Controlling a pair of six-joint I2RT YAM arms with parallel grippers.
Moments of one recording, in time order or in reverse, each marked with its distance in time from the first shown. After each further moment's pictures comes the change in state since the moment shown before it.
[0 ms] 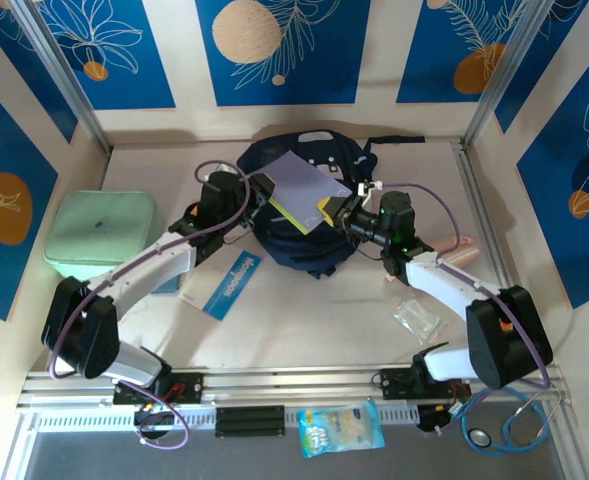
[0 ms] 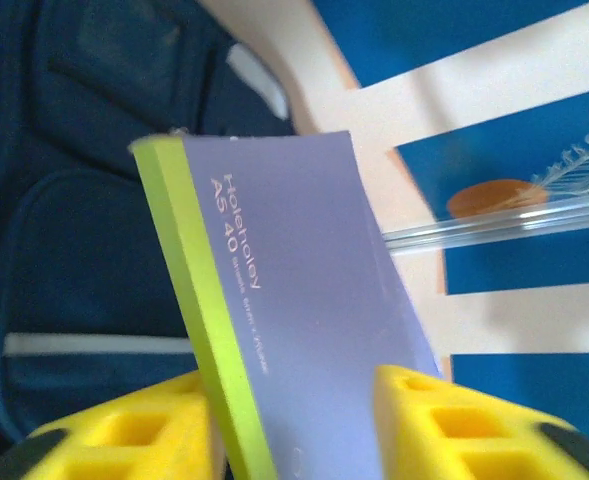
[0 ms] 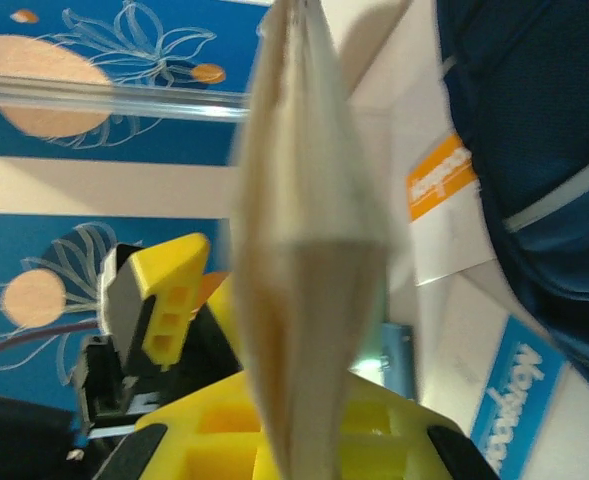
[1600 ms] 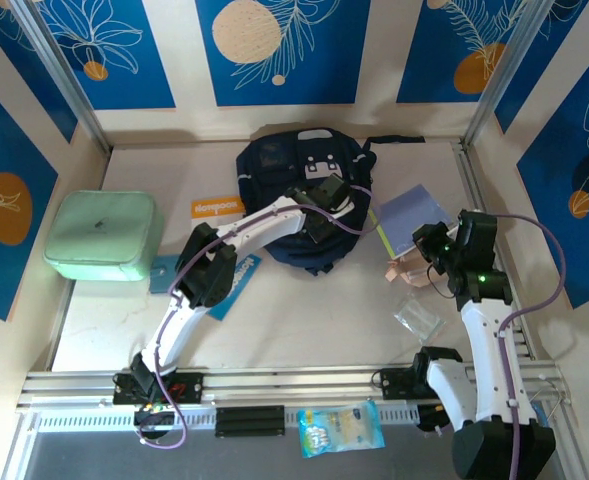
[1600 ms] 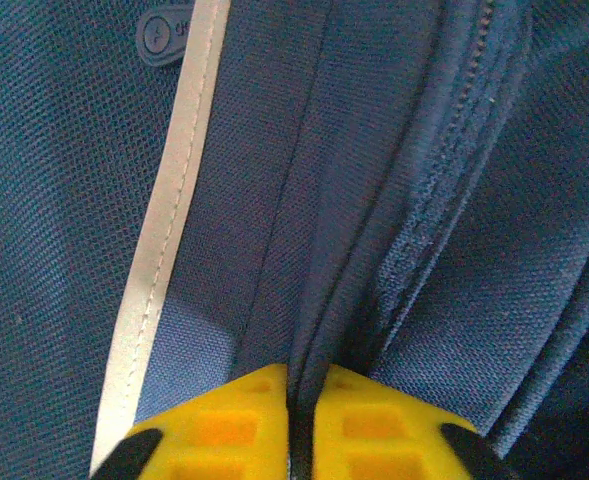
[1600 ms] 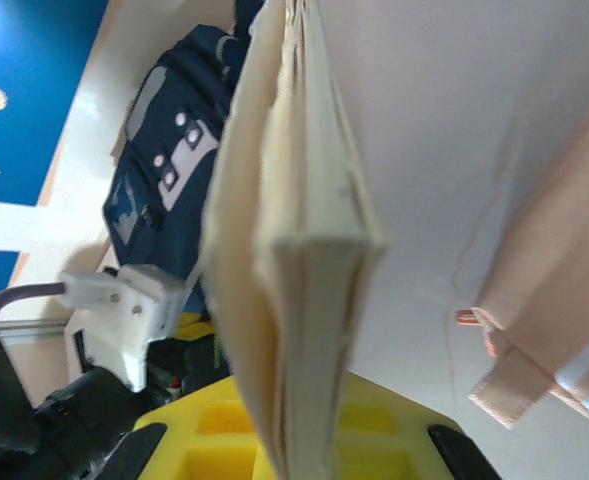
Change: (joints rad) left arm -0.264 0.840 0.961 -0.831 -0.280 1.402; right arm -0.494 -0.527 0.066 -1.037 0.253 -0.472
